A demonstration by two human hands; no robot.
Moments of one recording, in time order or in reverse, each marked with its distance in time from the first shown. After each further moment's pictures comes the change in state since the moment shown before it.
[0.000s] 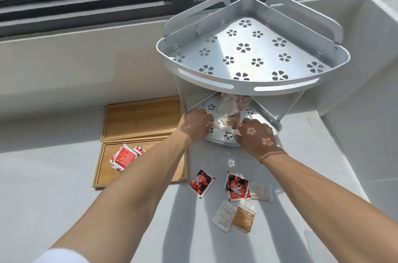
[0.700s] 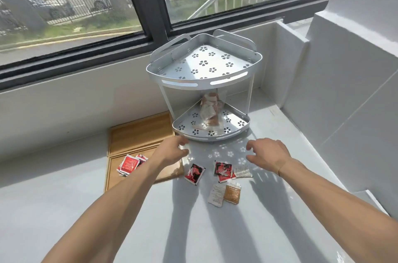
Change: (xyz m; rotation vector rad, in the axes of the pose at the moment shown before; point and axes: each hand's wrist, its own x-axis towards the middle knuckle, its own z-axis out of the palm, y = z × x) left_hand -0.128 0.016 -0.022 -0.346 -0.017 -0.096; right_hand -0.149 0.040 -0.032 0.033 -0.084 0.168
